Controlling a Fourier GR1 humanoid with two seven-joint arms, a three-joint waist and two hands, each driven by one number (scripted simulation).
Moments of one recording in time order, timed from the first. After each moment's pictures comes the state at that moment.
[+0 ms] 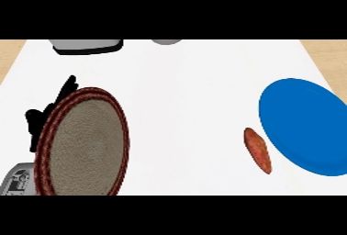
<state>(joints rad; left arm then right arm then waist) -0.18 0.28 0.00 -1.45 0.00 0.10 0.09 0.13 -0.90 -0.37 -1.37 0.19 -0.06 -0.38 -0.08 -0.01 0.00</state>
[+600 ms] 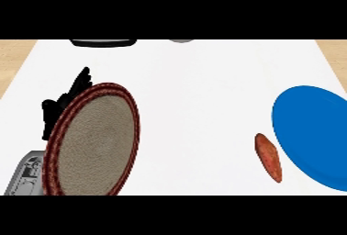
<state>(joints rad) -0.26 0.25 -0.01 -1.40 -0.03 0.06 0.09 0.01 -0.84 -0.34 -1.25 0.18 0.09 -0.44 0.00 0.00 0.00</state>
